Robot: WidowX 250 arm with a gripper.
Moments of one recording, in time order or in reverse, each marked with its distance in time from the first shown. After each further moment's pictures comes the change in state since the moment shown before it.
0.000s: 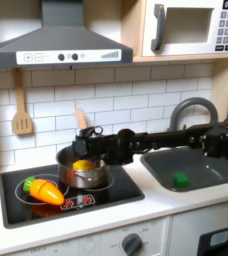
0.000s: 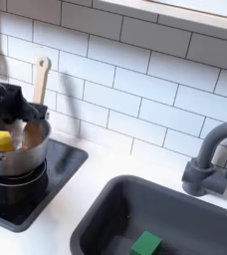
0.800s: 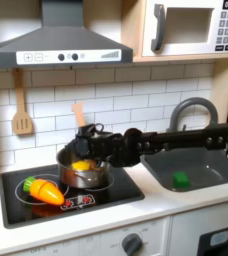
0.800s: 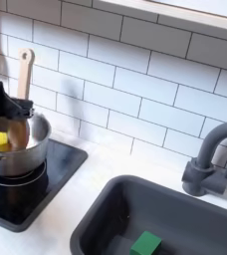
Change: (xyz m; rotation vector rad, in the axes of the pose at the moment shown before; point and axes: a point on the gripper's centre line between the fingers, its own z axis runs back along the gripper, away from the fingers) arm 0.014 0.007 0.035 0.040 -0.068 0.015
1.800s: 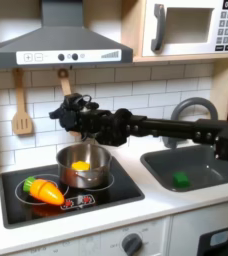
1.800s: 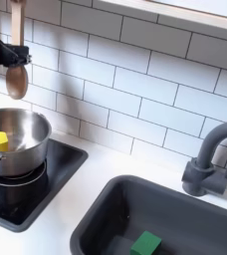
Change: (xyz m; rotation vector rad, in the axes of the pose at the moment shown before) arm 0.075 0.011 -0.002 0.029 -0.175 -0.043
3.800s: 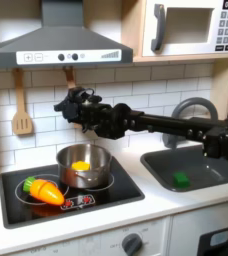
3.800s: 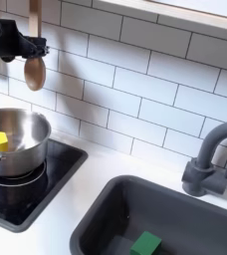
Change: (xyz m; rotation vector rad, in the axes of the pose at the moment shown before) arm 0.009 -0.017 -0.021 -0.047 -0.012 0.003
